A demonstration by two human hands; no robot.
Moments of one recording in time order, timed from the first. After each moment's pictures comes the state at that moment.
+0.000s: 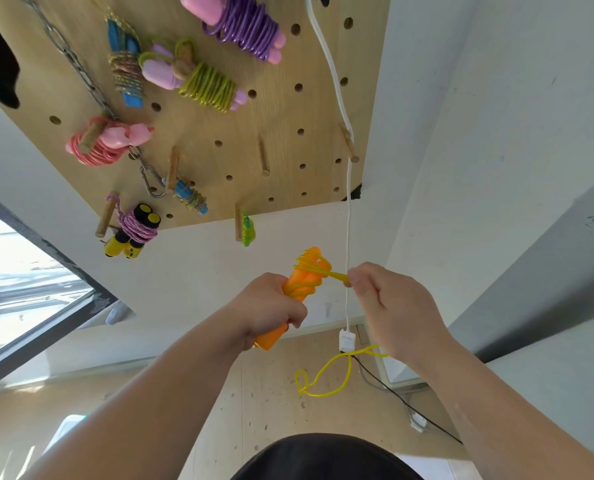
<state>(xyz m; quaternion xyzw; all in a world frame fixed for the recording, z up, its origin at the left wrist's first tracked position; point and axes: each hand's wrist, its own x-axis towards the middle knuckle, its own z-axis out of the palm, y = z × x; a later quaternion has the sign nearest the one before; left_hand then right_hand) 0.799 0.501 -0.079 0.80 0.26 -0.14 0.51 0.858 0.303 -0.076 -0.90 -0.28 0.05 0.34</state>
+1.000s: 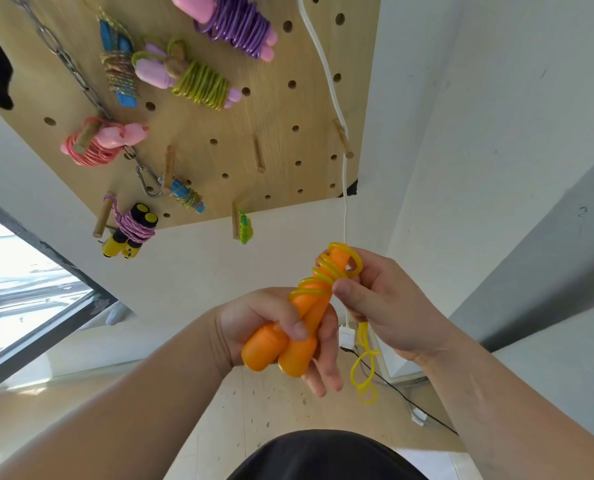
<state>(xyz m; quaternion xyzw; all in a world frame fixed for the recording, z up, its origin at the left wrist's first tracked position) 0.784 0.496 -0.061 0.45 -0.10 -0.42 0.78 0.852 0.309 -0.053 -0.58 -0.32 0.28 0.69</state>
